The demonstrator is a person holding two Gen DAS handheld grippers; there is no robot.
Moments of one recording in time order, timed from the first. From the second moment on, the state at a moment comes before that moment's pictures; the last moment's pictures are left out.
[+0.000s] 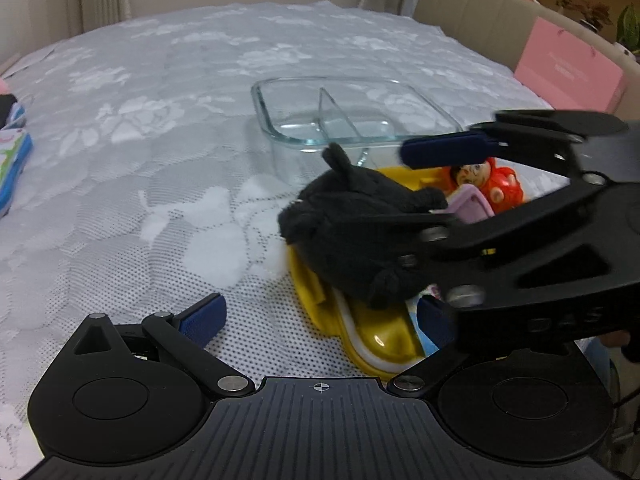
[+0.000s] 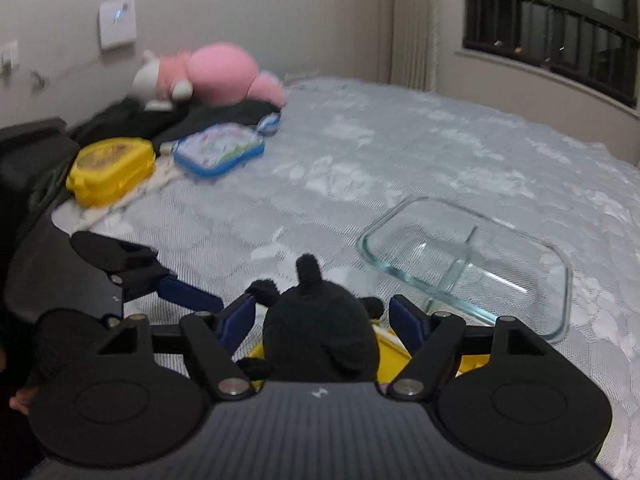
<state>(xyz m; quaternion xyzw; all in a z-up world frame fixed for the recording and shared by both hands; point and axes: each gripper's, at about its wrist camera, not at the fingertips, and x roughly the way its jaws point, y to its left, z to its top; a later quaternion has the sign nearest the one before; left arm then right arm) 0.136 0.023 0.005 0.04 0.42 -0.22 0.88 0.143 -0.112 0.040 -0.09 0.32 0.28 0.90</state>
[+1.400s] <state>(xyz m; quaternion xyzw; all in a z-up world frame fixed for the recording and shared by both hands) 0.166 0.044 -0.002 -0.03 0.44 -0.15 0.89 0.206 -0.108 0.055 0.06 0.37 0.32 0.87</state>
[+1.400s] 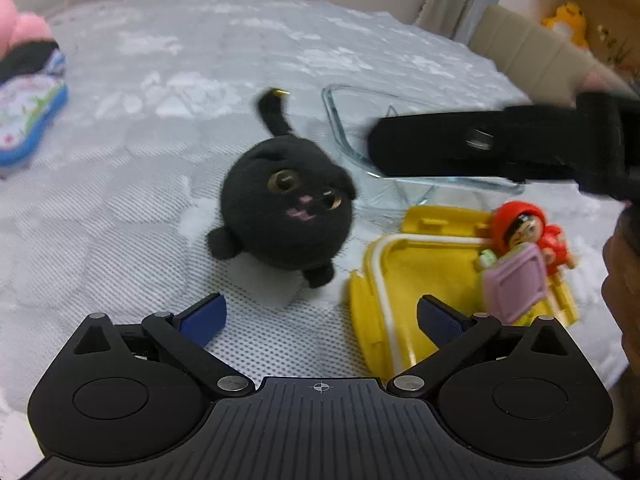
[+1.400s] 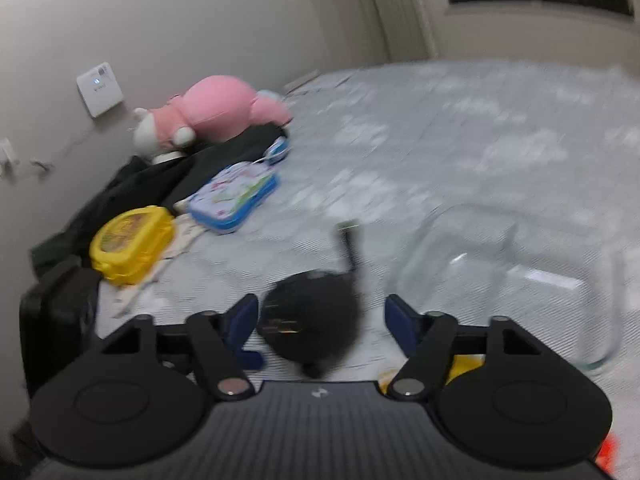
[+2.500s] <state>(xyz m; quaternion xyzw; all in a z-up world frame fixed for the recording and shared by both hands) 0.165 0.052 -0.004 0.01 0.44 -0.15 0.89 0.239 -0.154 0.080 0.15 0.36 0.26 0.88</state>
